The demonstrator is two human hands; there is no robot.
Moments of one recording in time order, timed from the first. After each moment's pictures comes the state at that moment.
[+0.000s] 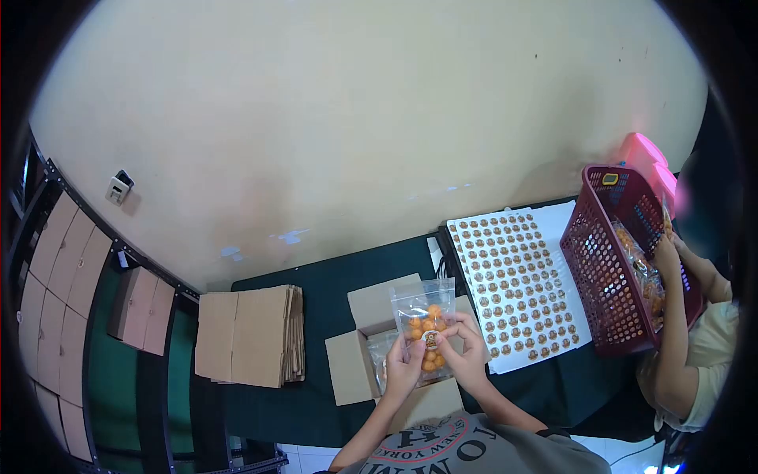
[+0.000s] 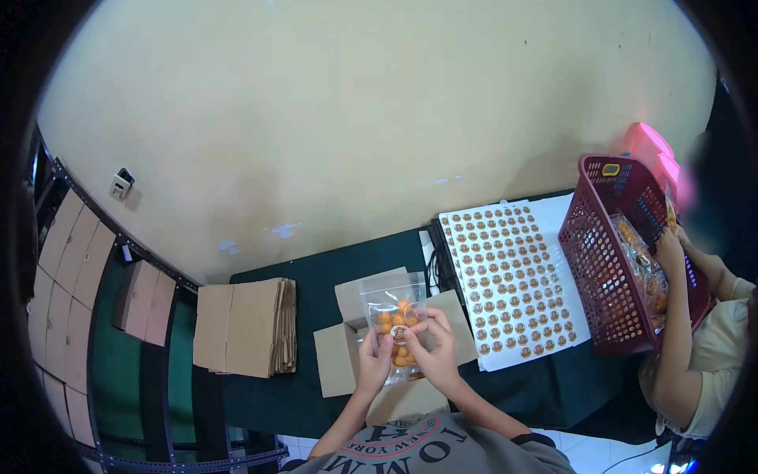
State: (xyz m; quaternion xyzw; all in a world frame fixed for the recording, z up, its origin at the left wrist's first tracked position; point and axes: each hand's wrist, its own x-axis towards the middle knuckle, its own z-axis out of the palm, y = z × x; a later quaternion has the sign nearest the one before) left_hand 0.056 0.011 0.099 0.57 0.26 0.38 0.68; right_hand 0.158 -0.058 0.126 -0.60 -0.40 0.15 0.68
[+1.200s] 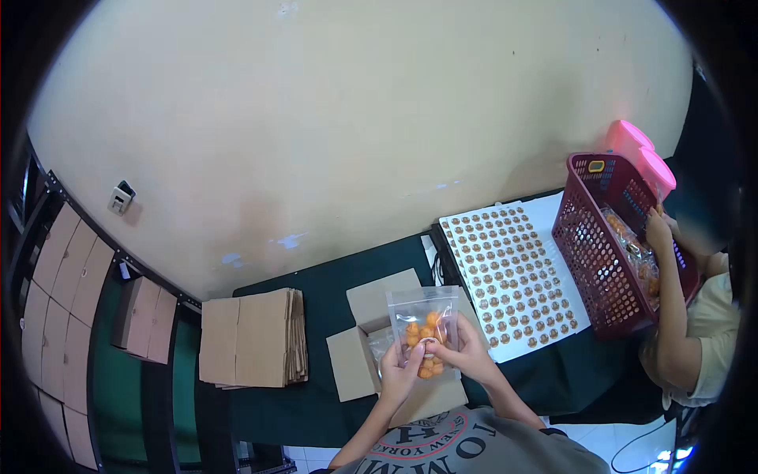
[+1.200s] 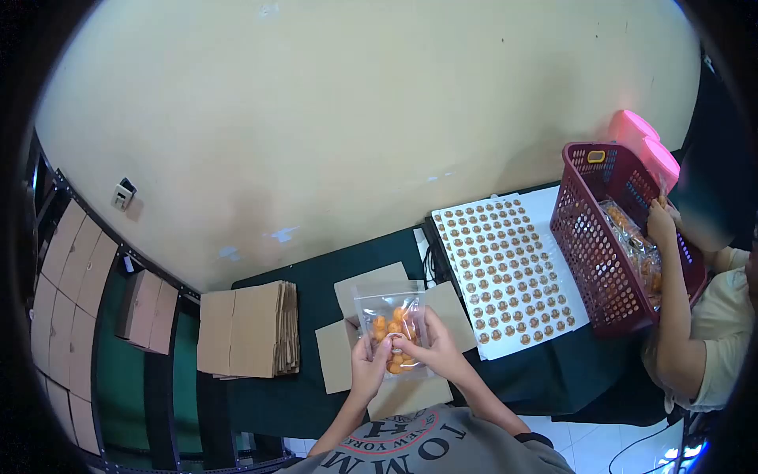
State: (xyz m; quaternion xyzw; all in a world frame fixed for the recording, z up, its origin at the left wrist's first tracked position) left_hand 0.029 -0.010 0.114 0.59 0.23 0.36 0.68; right_hand 0.149 -0.085 0.137 -0.46 -0.37 0.39 0.70
